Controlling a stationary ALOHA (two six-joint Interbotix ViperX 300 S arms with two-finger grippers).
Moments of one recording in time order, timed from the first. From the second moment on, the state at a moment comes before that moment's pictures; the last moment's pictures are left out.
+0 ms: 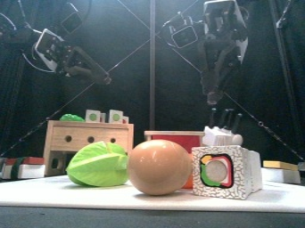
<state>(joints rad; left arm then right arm) 0.11 -0.56 1.09 0.24 -0.27 0.01 0.17 -0.02 0.37 0.01 0.83 0.53</state>
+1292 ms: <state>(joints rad) 0.11 -0.64 1.18 0.13 -0.32 0.01 0.38 0.26 0.27 -0.24 0.83 0.44</state>
